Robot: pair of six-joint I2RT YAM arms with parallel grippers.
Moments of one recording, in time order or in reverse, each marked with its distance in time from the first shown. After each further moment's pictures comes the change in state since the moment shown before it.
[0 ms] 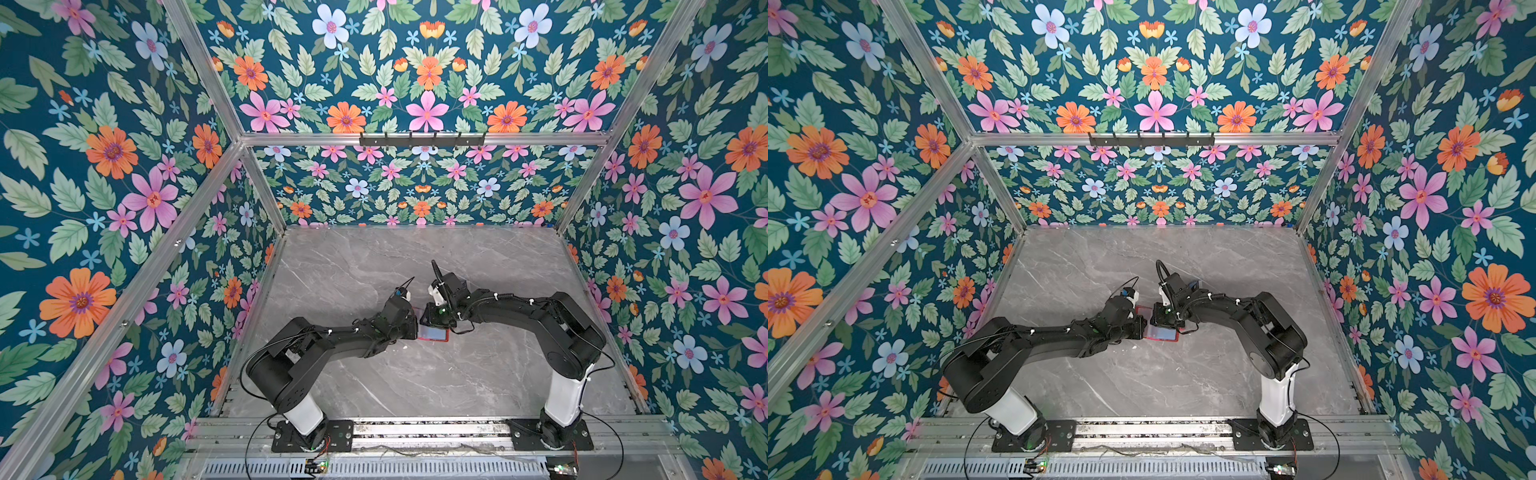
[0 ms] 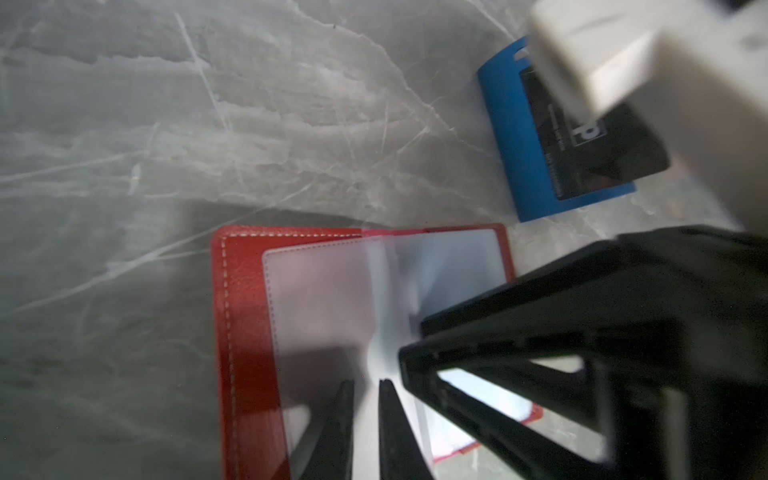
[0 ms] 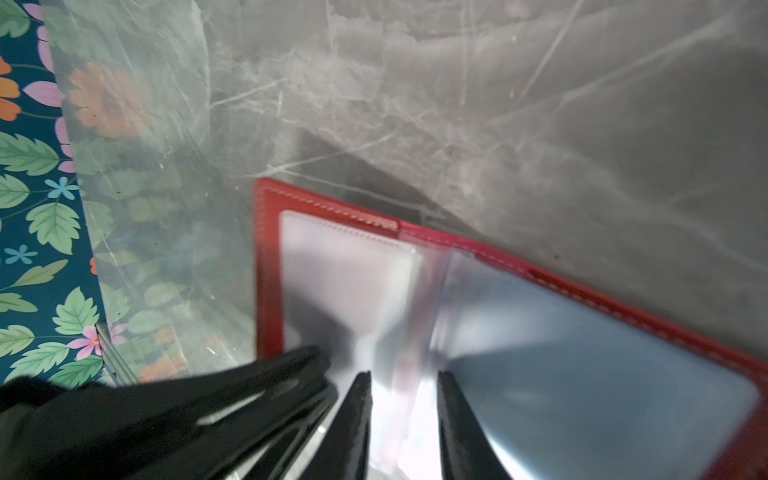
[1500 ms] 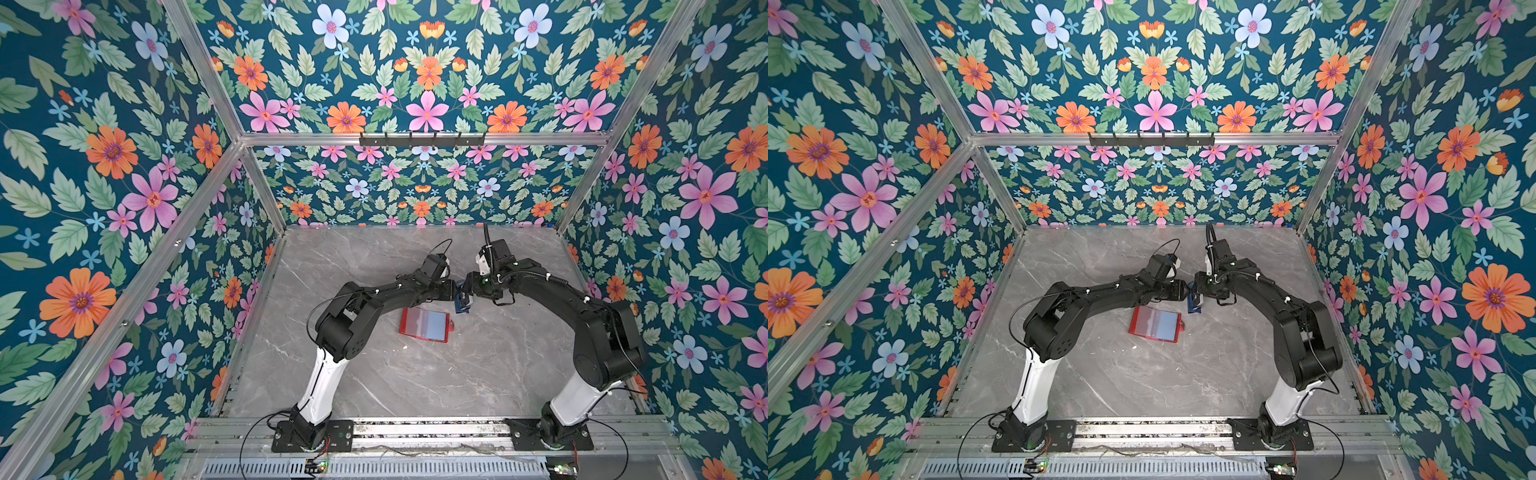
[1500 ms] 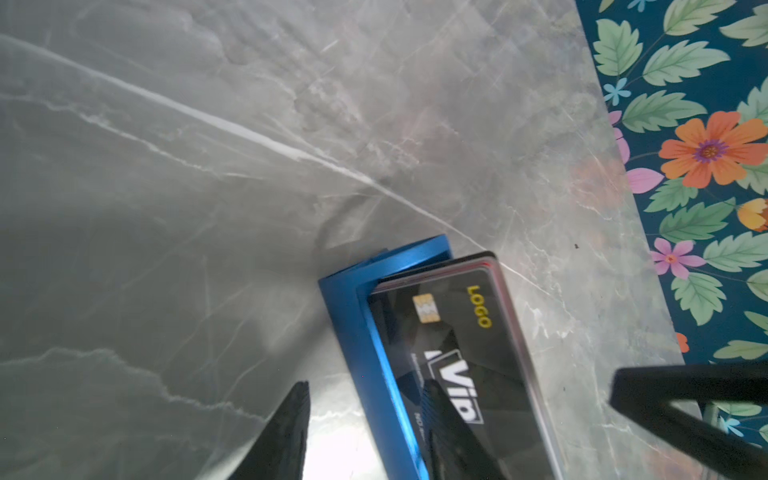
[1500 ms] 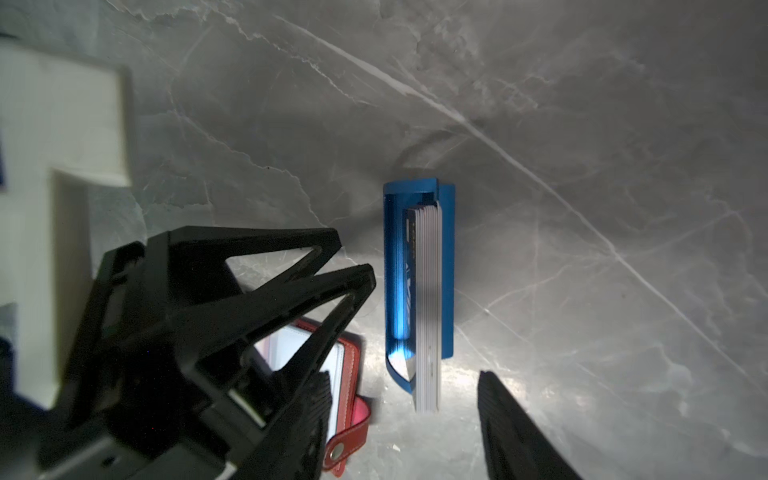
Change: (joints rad) left arm 0.018 0.526 0.800 -0.248 0.229 0.029; right arm -0.333 -0.126 0.173 -0.391 0.141 -0.254
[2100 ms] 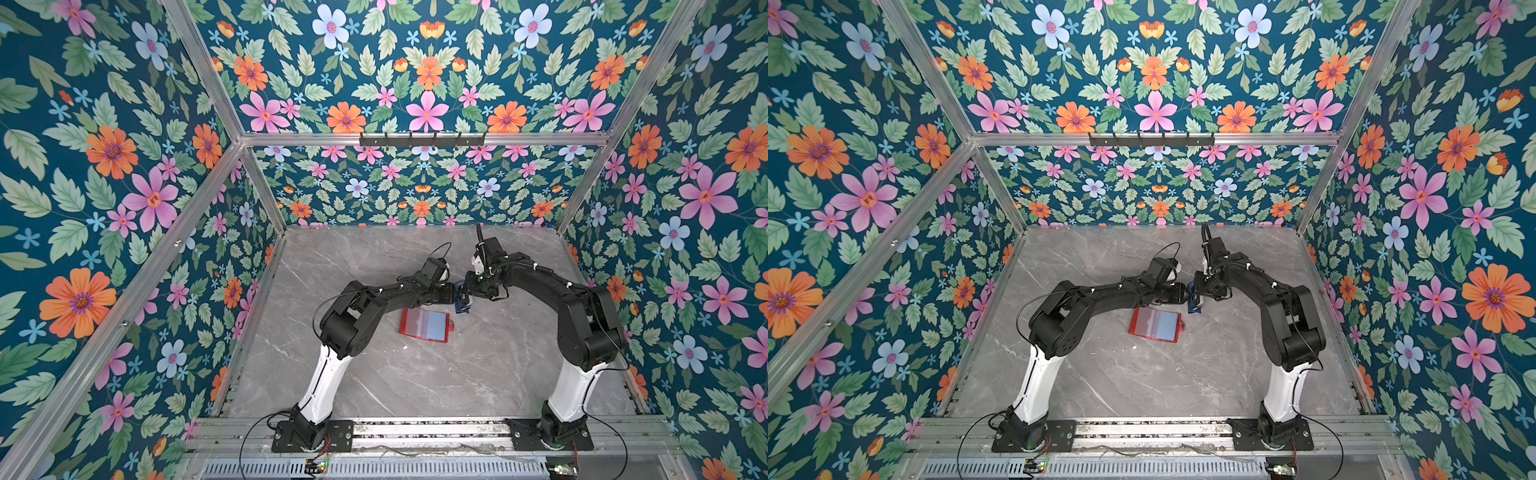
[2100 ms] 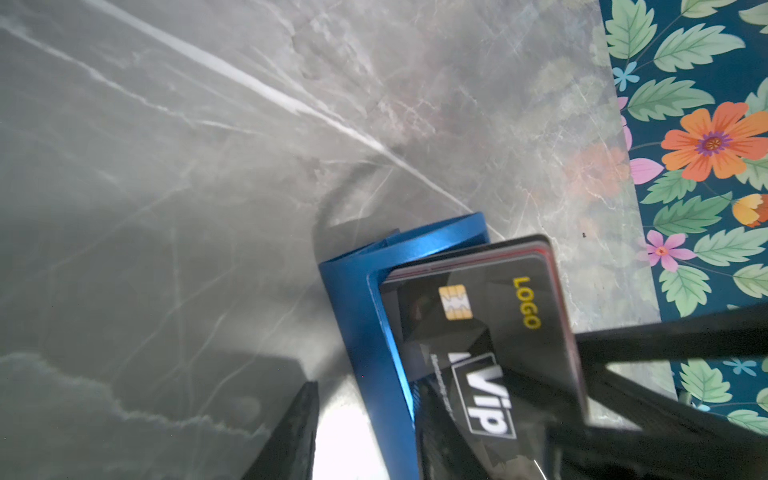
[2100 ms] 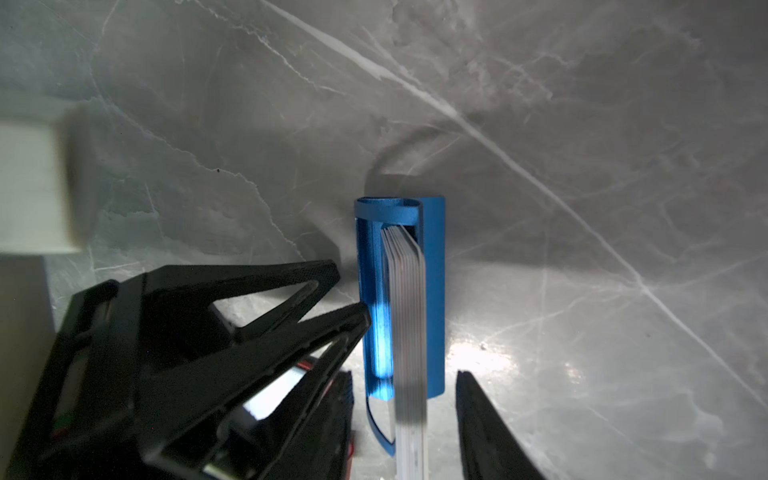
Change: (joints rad) left arm 0.004 0.047 0.008 0.013 0.060 -0.028; right arm -0.011 0.134 0.099 -0.055 -0.006 -0.019
